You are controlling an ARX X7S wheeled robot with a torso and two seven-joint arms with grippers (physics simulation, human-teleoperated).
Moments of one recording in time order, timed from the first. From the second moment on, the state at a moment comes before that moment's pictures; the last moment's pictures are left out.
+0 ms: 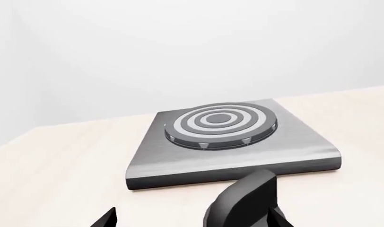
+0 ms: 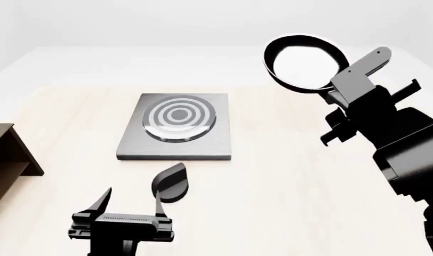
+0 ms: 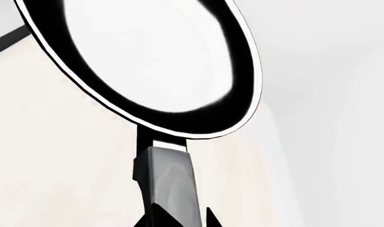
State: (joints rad) left arm 0.02 -0.38 0.35 0.24 -0.22 -0.10 -0.41; right arm 1.10 0.64 -0.66 0.03 0.20 1.16 -0.10
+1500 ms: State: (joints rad) left arm 0.03 -0.40 0.35 0.21 -0.25 -0.04 -0.40; right arm 1.24 0.23 -0.80 0.51 0.15 0.84 -0.04
